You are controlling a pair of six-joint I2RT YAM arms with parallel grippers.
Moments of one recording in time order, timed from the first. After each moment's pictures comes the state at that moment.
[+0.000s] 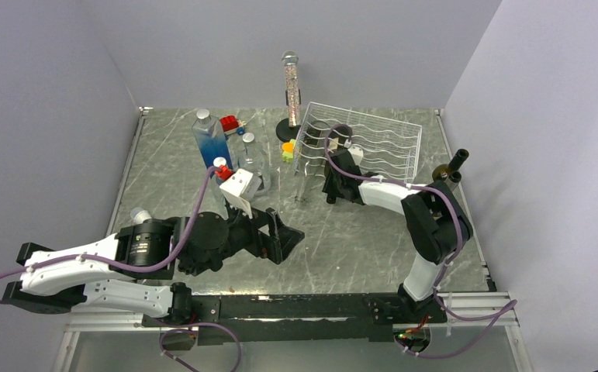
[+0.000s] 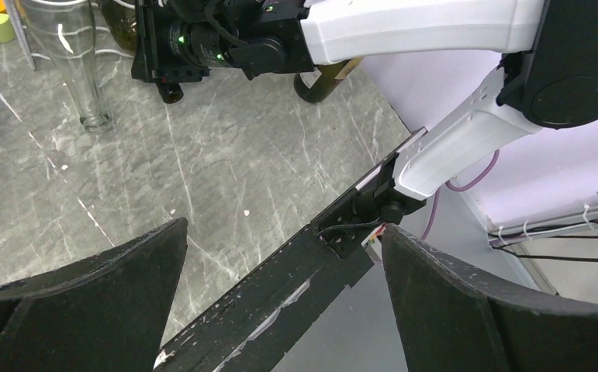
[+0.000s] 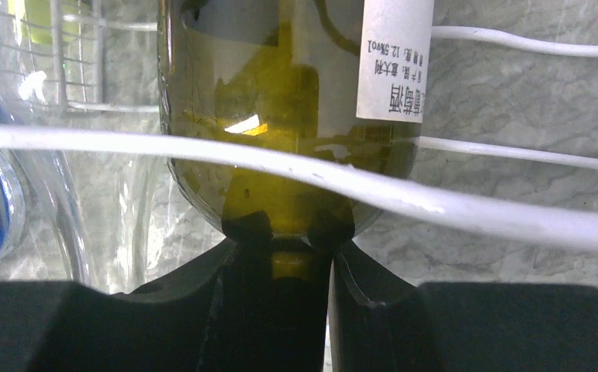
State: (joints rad) left arm -1.50 0.94 1.28 -0.66 -0.60 -0.71; right arm 0.51 1.74 0.96 -0.07 0.23 0.68
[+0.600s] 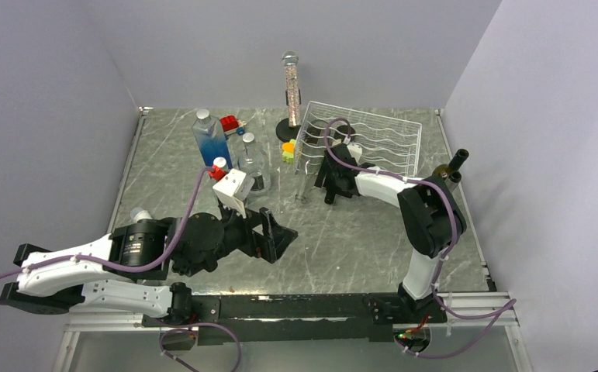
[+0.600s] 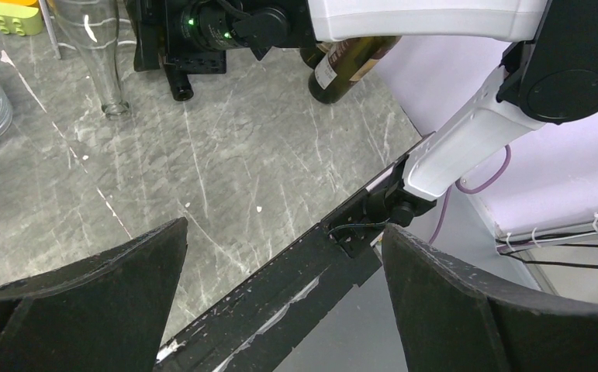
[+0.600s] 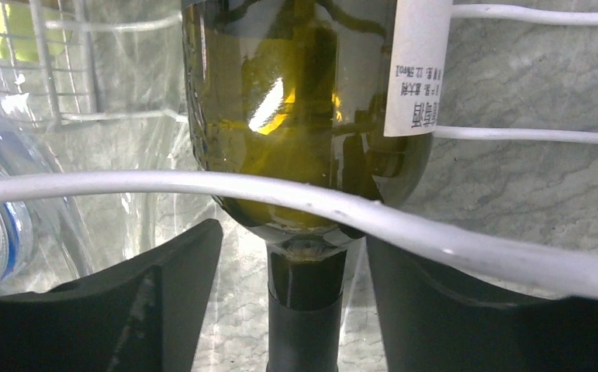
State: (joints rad) left arm -1.50 0.91 1.28 -0.72 -0.63 -0.73; right arm 0.50 1.82 1.09 -0.24 0.21 0.75
